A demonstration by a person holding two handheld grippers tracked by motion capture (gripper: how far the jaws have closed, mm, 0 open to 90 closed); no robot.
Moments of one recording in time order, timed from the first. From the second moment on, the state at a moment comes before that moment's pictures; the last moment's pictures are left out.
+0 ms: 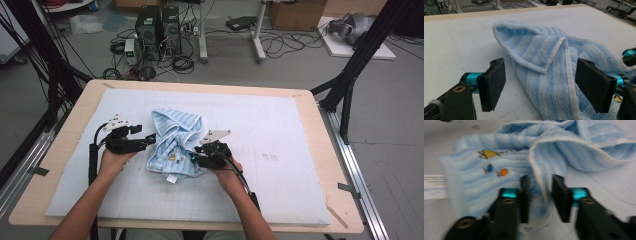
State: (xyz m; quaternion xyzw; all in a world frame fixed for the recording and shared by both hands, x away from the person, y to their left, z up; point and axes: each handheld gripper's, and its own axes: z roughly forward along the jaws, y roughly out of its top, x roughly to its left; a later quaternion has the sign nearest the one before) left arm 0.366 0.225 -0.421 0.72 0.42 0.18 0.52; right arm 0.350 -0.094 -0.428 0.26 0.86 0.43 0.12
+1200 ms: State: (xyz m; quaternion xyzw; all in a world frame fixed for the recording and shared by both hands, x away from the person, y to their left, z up) left arm 0.361 0.133 -0.447 0.83 0.34 0.16 0.41; right arm 0.351 -0.187 -0.411 0.39 0.81 0.37 0.24
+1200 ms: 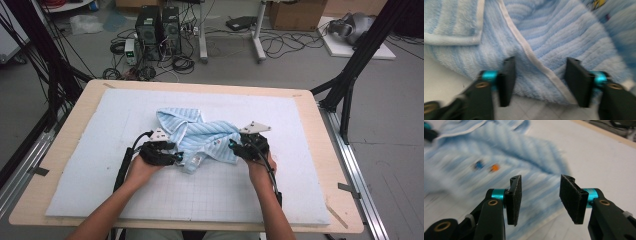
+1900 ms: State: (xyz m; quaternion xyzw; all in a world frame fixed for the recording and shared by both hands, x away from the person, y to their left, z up) left arm 0.416 0.174 -0.430 0.76 0.46 0.21 0.42; right arm 0.327 -0.177 -0.438 0.30 0.88 0.35 0.11
